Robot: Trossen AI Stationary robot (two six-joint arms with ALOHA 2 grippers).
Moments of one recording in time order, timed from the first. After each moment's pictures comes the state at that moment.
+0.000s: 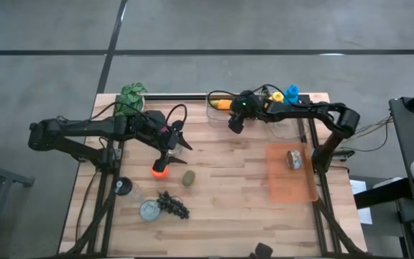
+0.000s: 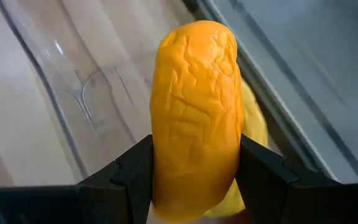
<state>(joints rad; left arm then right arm) 0.10 1.18 0.98 -0.39 0.36 0.29 -0.53 1.69 0.97 -0.07 0.14 -0.13</state>
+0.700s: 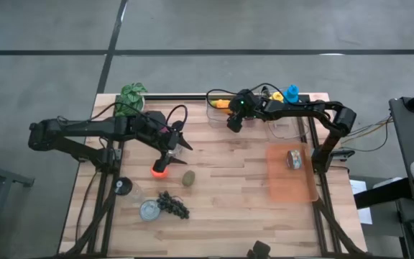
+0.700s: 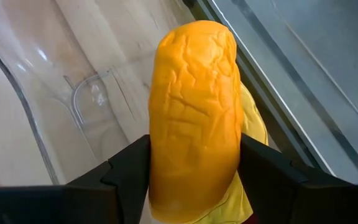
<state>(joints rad) 0.10 1.18 0.97 -0.39 0.36 0.29 -0.54 1.73 0.99 -0.07 0.12 -0.14</state>
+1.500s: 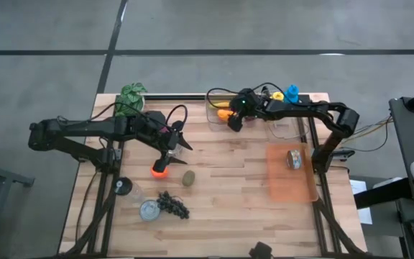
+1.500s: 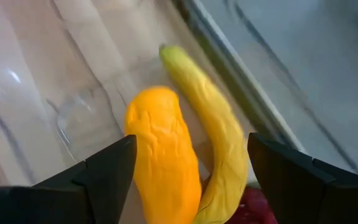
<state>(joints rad) 0.10 1.18 0.98 -0.39 0.36 0.29 -0.53 1.68 0.99 -0.07 0.13 -0.13</state>
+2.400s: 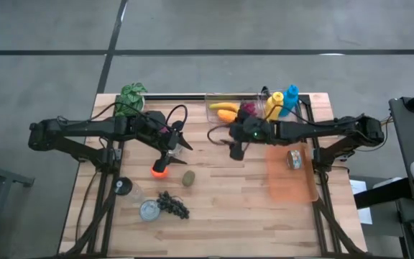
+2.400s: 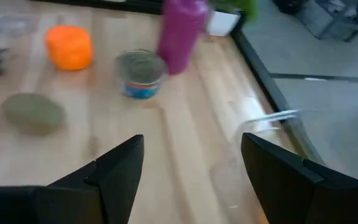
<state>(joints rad) 0.10 1.18 0.98 -0.39 0.36 0.29 -0.09 1.41 0.93 -0.07 0.22 -0.10</state>
